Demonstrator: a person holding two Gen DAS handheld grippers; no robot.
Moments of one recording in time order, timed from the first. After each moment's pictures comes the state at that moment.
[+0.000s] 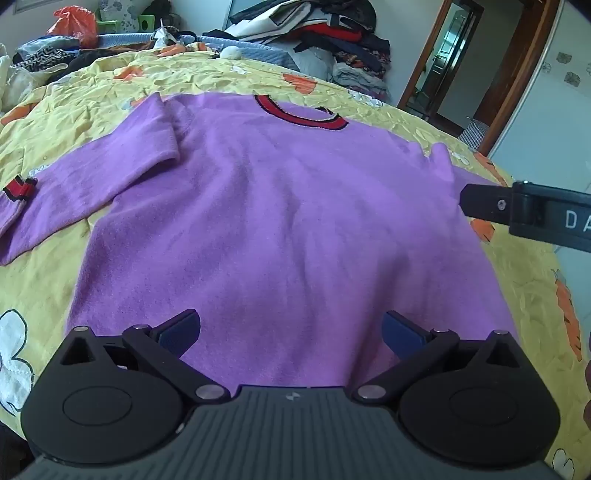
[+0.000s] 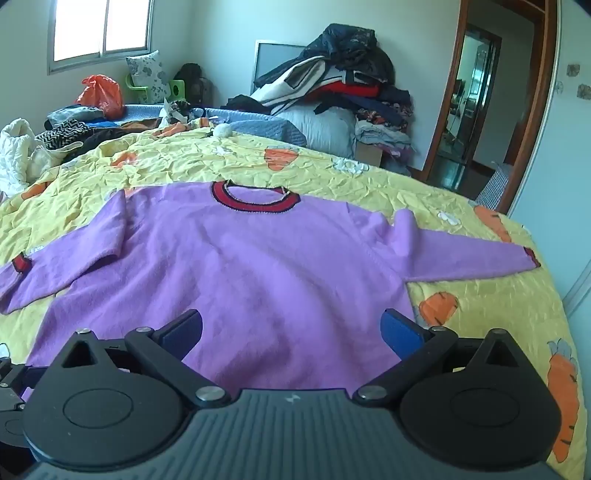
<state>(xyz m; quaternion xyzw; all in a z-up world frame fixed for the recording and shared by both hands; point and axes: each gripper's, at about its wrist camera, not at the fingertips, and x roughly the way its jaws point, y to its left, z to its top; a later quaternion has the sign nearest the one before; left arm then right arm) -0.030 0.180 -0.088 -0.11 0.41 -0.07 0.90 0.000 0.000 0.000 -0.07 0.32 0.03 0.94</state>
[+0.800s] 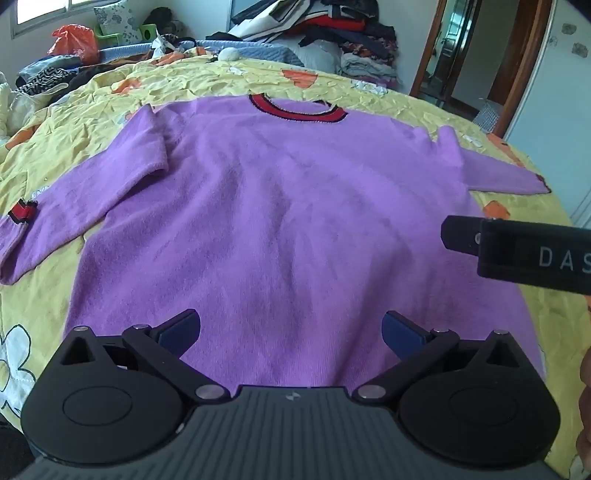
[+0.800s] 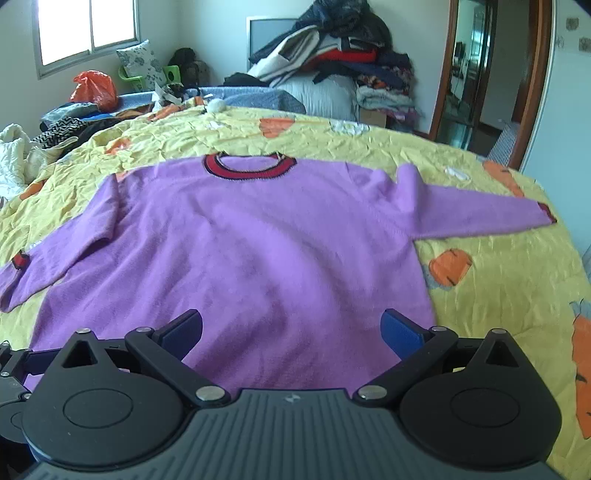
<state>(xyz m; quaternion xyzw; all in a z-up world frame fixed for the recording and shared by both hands) -0.018 0.141 -0.086 -0.05 0.42 -0.03 0.90 0.016 -0.028 -0.030 -0.02 0.38 0.04 0.93</state>
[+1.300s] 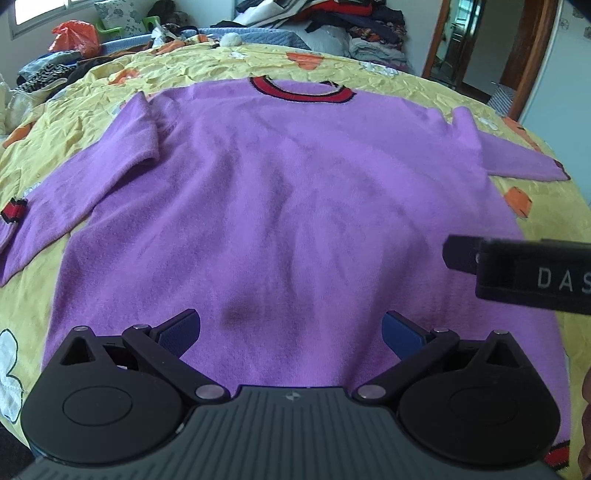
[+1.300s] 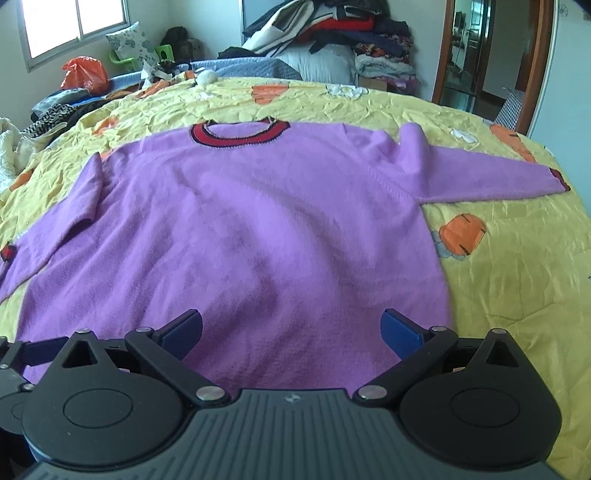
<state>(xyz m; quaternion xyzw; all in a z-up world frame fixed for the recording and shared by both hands) 0.002 0.130 -0.105 -0.04 0.44 -0.01 0.90 0.037 -0.039 -0.060 0.00 0.42 0.04 0.91</state>
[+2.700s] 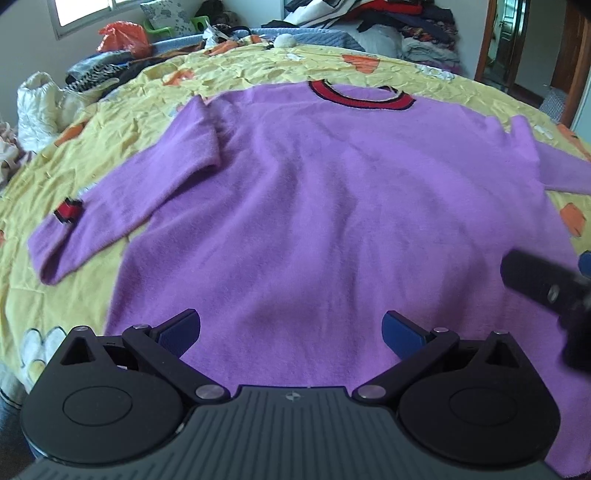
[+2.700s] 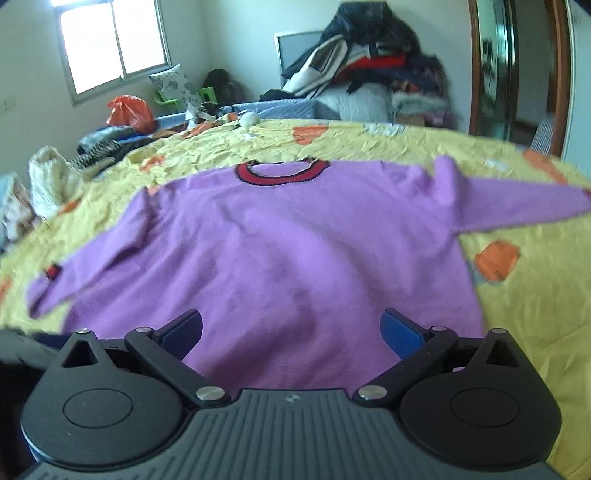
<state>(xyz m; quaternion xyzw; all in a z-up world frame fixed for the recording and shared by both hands) 0.011 0.139 -0.094 -0.02 0.45 0.08 0.89 0.018 -0.045 -0.060 0.02 0.34 0.11 0.93</state>
